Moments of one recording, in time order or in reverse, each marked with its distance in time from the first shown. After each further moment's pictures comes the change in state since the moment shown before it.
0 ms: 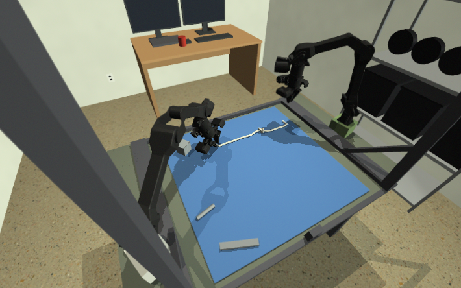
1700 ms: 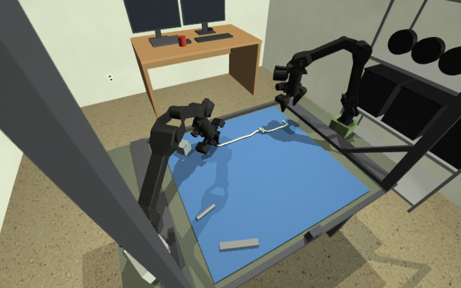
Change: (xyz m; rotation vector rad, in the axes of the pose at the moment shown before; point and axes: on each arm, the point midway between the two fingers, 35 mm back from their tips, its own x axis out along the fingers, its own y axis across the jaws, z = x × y) left arm 0.000 0.000 0.000 0.000 0.000 0.000; right arm 0.040 -0.001 -0.001 0.000 0.011 -0.009
